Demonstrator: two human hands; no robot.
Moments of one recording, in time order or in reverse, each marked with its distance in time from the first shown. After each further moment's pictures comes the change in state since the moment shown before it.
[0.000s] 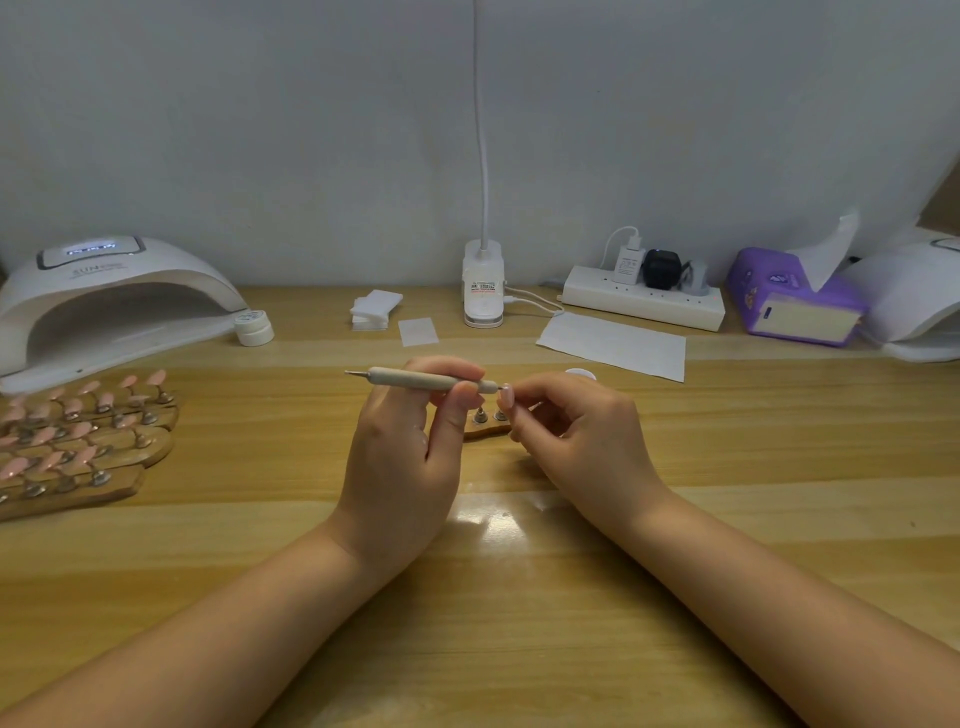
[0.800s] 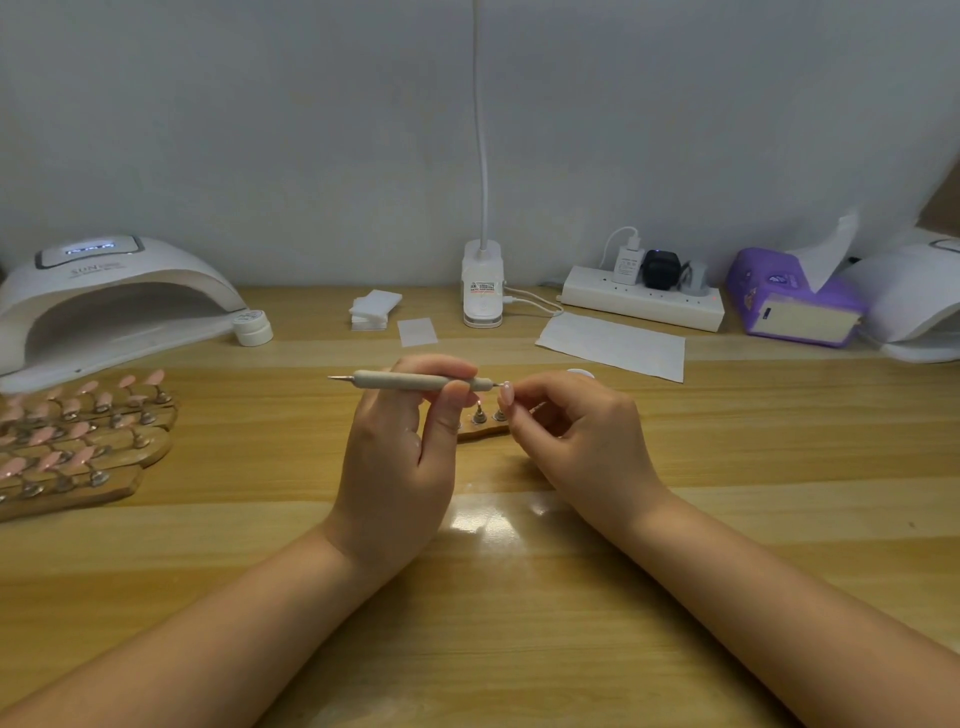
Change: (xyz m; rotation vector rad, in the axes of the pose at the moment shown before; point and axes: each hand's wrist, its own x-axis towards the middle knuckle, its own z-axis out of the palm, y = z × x) left_hand 0.000 0.001 -0.001 -0.054 0.028 0.007; right_hand 0.000 -0.002 0.000 -0.029 0.056 -0.052
